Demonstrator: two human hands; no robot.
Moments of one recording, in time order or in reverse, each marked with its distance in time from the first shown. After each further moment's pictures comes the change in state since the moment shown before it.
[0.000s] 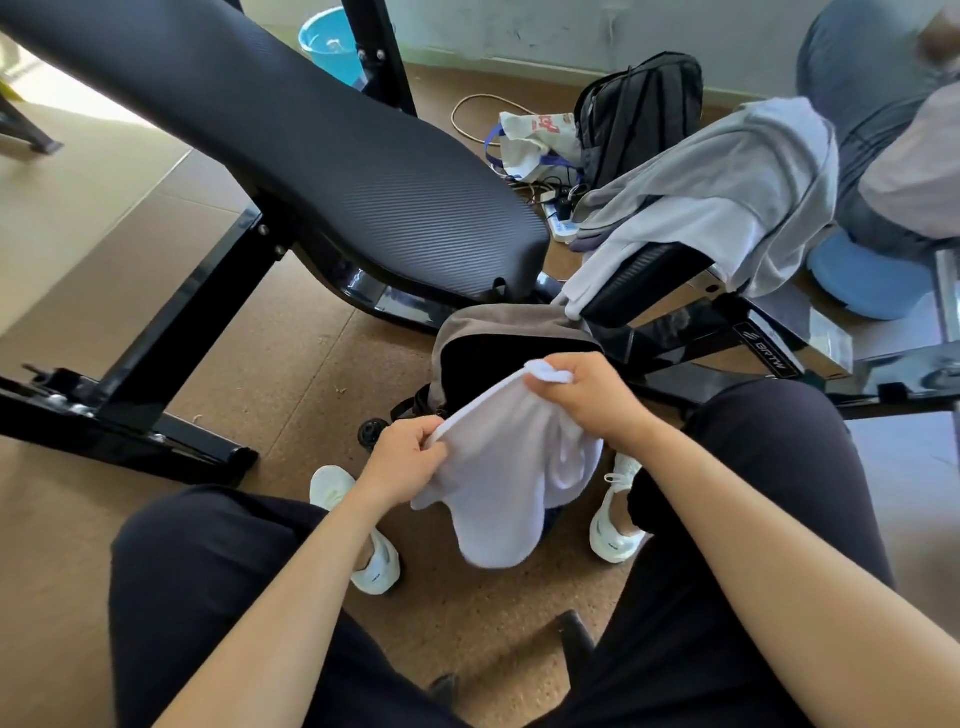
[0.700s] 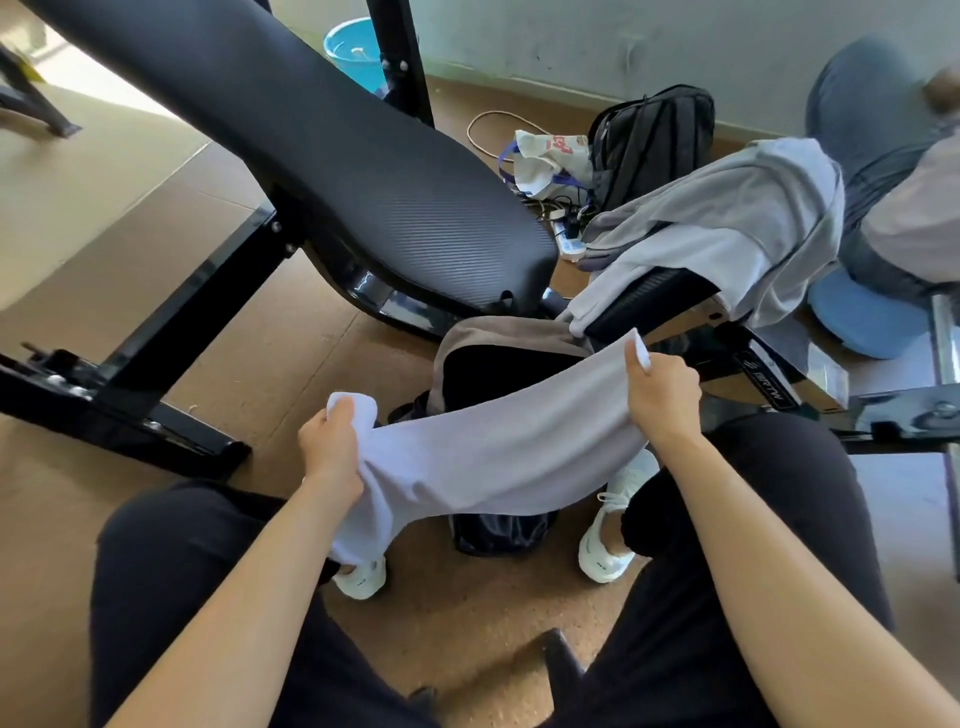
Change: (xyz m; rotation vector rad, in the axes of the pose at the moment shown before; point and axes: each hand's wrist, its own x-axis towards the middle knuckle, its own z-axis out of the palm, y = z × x) left_hand 0.005 -0.008 -0.036 -0.806 0.663 -0.605; right_hand 0.010 0.022 -0.040 -0.349 0.509 0.386
